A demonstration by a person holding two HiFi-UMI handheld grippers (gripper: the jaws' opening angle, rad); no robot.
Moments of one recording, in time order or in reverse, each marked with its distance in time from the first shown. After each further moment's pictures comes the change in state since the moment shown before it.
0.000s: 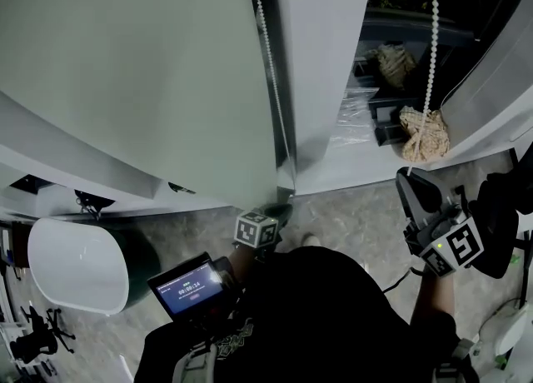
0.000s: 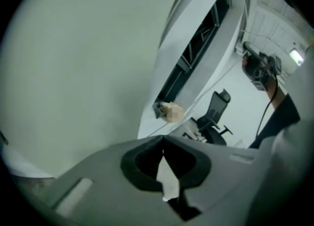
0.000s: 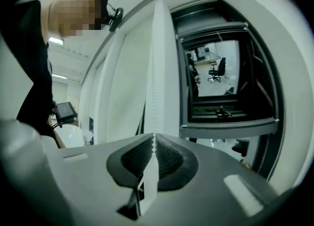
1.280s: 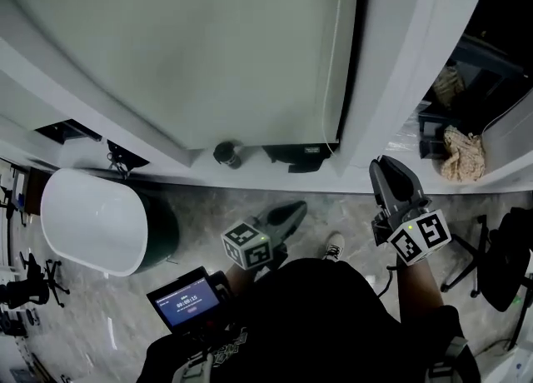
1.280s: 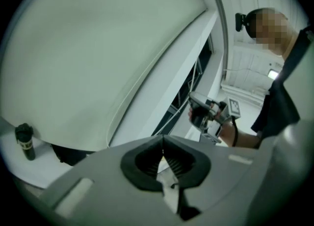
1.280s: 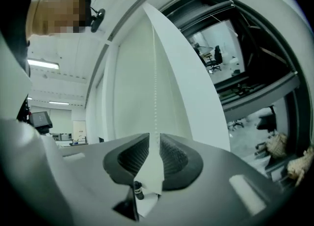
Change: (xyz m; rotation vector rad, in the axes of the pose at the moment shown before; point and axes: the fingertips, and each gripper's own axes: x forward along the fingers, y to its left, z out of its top) left arm -0.189 -0.049 0.063 -0.022 -0.508 -0.095; right arm 0.110 0.117 -0.050 0.191 -0.080 0.116
